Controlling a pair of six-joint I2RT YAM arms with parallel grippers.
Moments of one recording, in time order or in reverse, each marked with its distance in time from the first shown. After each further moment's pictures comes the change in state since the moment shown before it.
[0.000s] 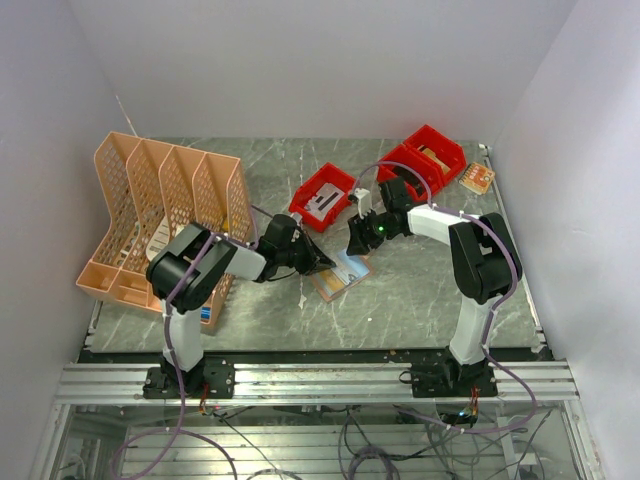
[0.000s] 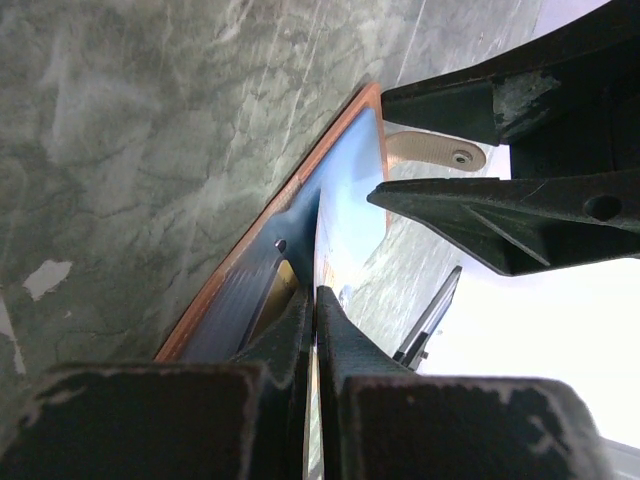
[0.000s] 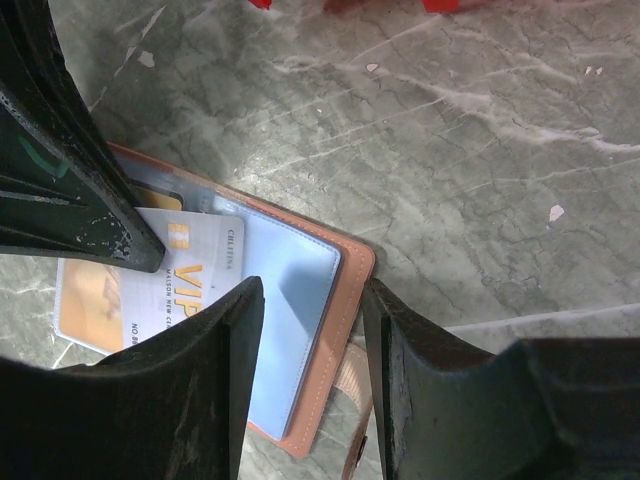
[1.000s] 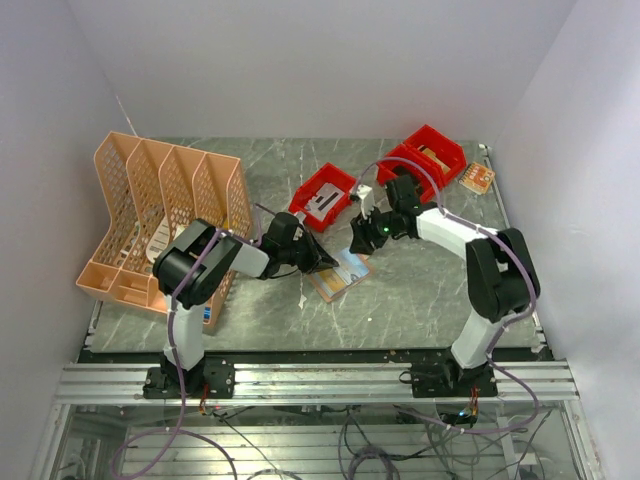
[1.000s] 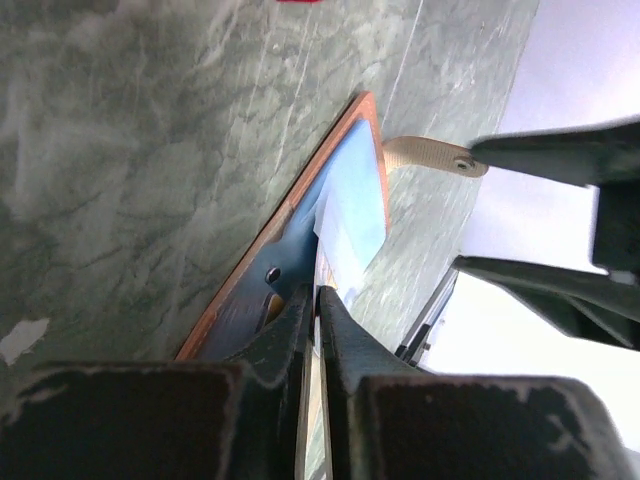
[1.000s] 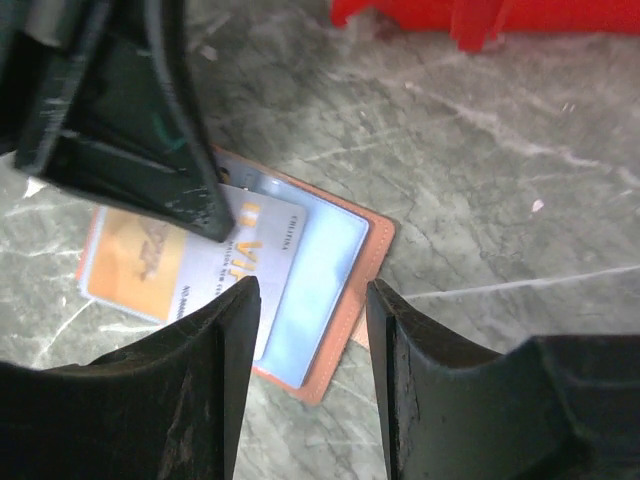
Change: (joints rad) left arm 0.005 0.053 0.040 0.008 0.041 0.018; right arm 0.013 -0.130 -0.055 -0.017 0.036 -0.078
